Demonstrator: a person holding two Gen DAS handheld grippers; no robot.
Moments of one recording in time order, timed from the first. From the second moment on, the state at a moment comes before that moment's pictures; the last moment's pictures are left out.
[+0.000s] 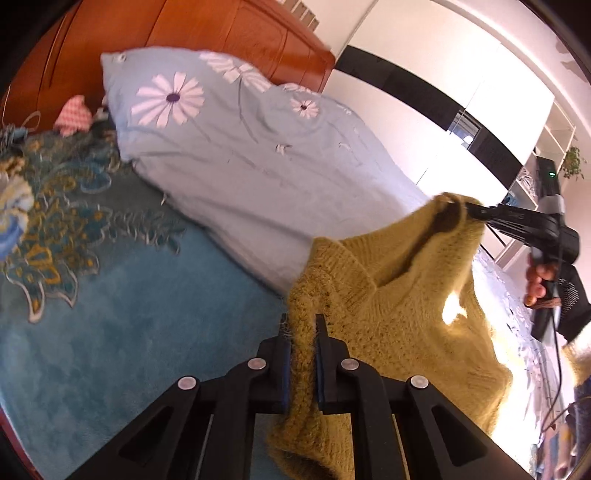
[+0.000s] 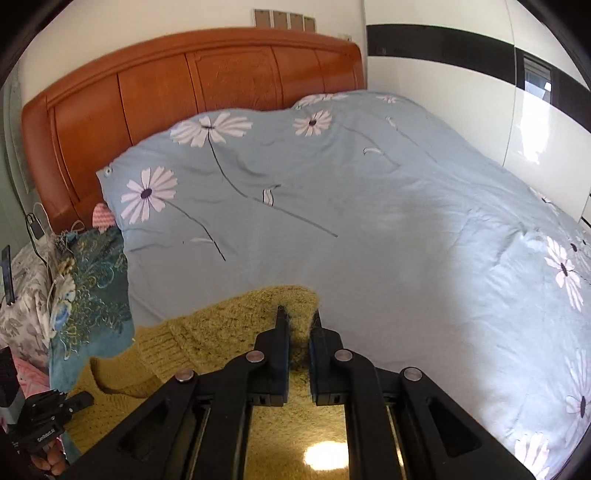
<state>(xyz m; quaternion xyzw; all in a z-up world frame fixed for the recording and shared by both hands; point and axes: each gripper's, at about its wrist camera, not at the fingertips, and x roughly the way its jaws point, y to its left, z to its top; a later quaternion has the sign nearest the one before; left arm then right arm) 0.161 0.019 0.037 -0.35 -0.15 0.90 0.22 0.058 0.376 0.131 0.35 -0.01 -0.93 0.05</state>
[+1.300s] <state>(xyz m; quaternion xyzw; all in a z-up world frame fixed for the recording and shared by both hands) 0.314 0.070 0.398 -0.05 0.08 0.97 0.23 0.491 0.372 0.430 0.05 0.03 -1.00 -0.03</state>
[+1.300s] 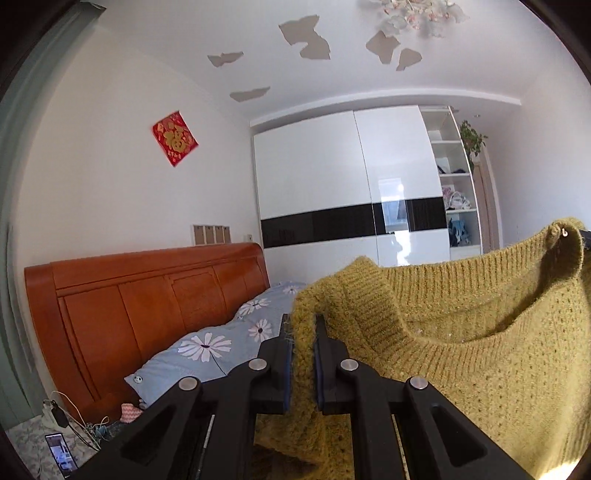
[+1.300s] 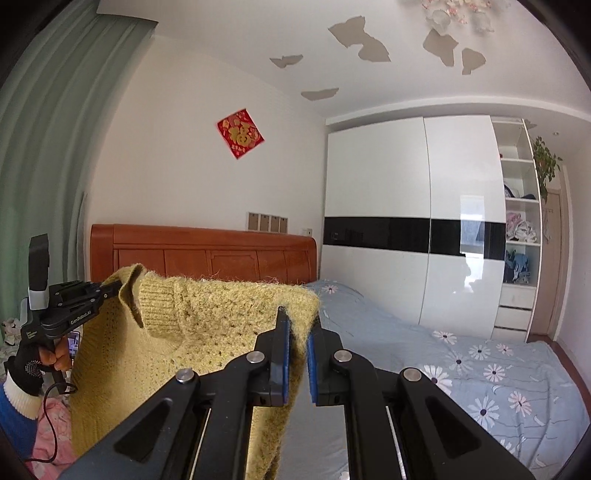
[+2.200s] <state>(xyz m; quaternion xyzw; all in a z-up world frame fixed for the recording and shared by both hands) -0.006 0.361 0.095 -0.29 0.21 0.91 0.22 0.175 0.608 0.120 0.30 -0.14 -0.93 -0.16</state>
